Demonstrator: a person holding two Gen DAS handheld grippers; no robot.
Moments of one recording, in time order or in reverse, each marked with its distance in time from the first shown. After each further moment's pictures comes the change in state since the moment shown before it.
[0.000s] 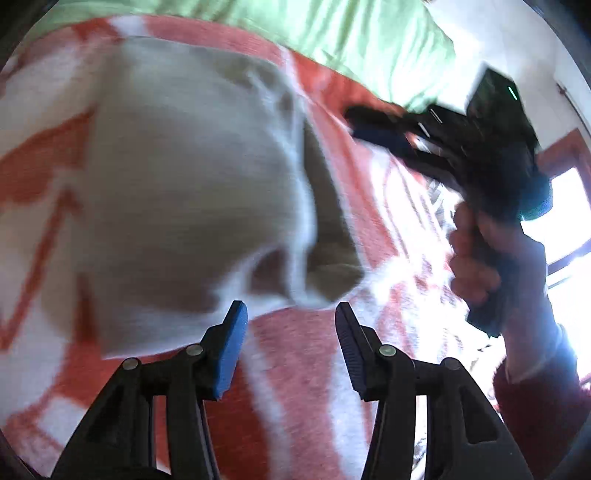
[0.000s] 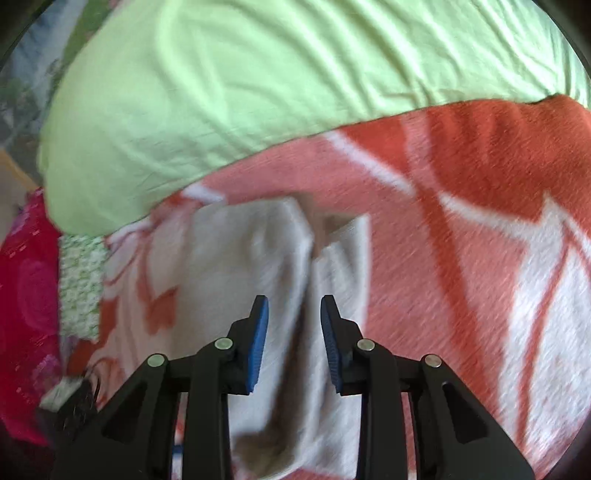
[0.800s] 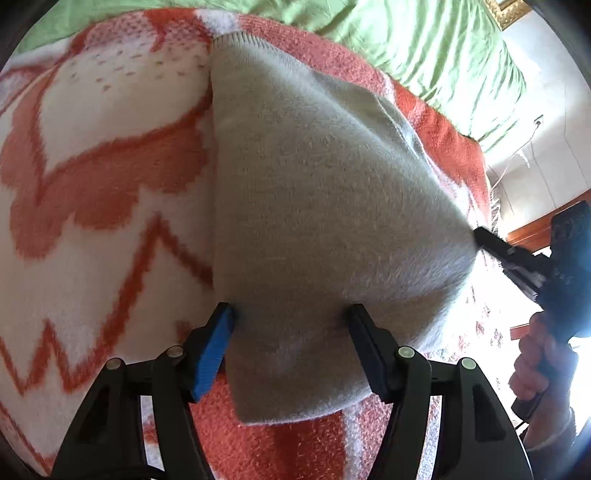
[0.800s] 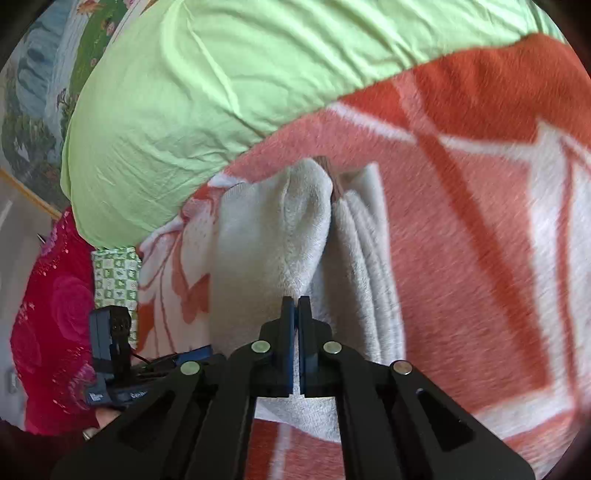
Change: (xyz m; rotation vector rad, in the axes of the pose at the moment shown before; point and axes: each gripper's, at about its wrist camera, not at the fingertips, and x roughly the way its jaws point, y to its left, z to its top) left arm -0.010 0.073 0.011 -0.092 0.005 0.177; right arm -0.019 -0.023 -0.041 0.123 -0.004 0.047
